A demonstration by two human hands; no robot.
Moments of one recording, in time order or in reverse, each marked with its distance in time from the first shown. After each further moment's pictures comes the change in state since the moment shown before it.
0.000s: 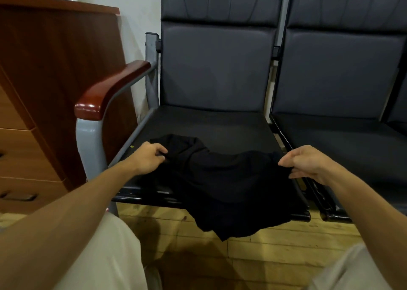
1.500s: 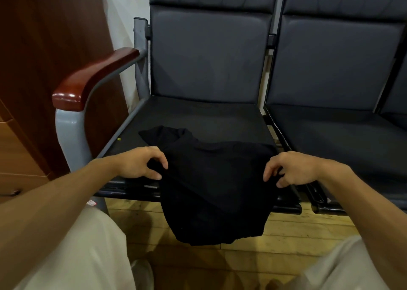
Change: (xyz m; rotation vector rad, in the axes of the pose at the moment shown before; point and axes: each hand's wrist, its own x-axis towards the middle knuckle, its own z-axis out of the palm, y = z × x) left_hand 0.001 -0.010 0.007 0.162 -0.376 0.307; right_hand 0.005 0.012 -0.005 -0.923 -0.453 -0.406
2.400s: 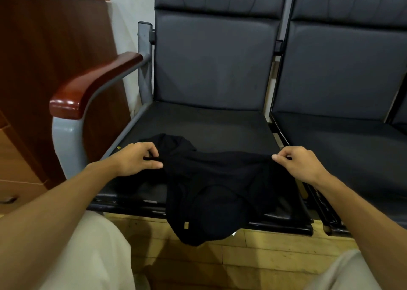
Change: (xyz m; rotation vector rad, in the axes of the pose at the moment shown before) left_hand 0.017 -0.018 -0.017 -0.071 0.246 -0.215; right_hand 0.041 0.017 0.000 0.326 0.632 0.198
